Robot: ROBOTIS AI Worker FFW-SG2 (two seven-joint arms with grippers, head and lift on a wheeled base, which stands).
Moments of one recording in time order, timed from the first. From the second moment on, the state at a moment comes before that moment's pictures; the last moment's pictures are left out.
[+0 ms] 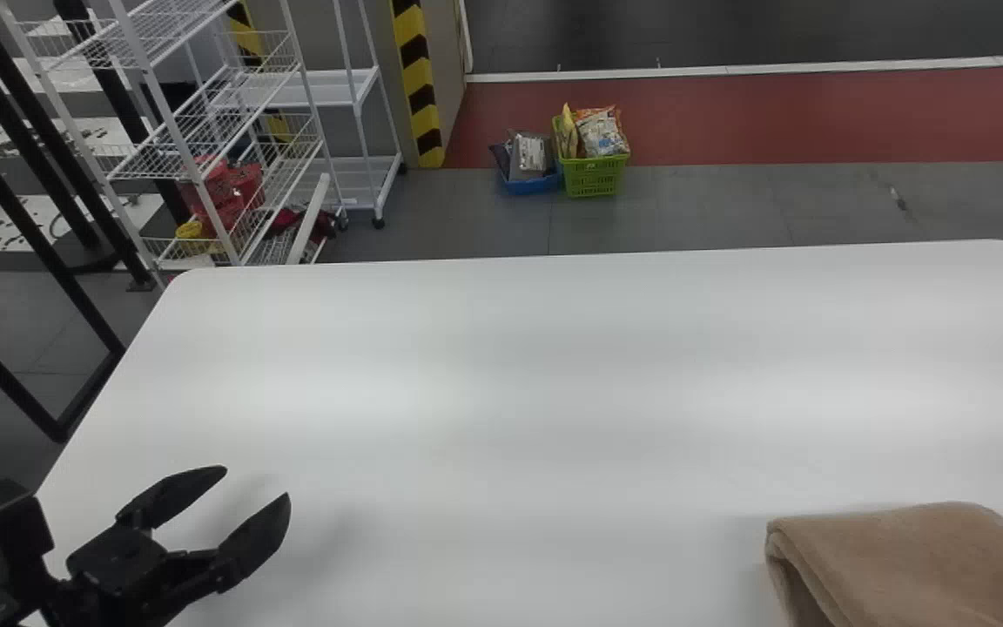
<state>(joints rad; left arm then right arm) 0.35 0.00 0.59 -1.86 0.05 0.30 -0.97 0.70 -0.28 -0.15 -2.65 0.99 0.67 1.36</state>
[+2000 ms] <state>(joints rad) 0.35 0.00 0.59 -1.85 0.04 0.30 -0.97 0.66 -0.20 -0.23 -2.58 0.83 0.77 1.36</state>
